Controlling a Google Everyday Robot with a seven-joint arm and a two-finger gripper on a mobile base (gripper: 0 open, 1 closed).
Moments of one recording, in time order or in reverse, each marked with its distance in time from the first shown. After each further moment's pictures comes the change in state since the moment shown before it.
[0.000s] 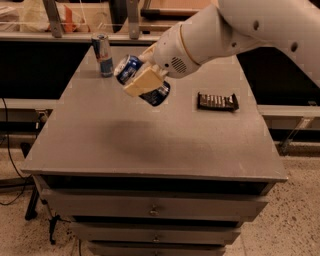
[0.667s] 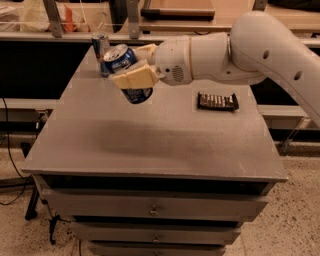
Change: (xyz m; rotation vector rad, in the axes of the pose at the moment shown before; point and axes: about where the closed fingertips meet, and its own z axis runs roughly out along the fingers) arm -0.029 -0.001 0.006 -0.043 -0.414 0.077
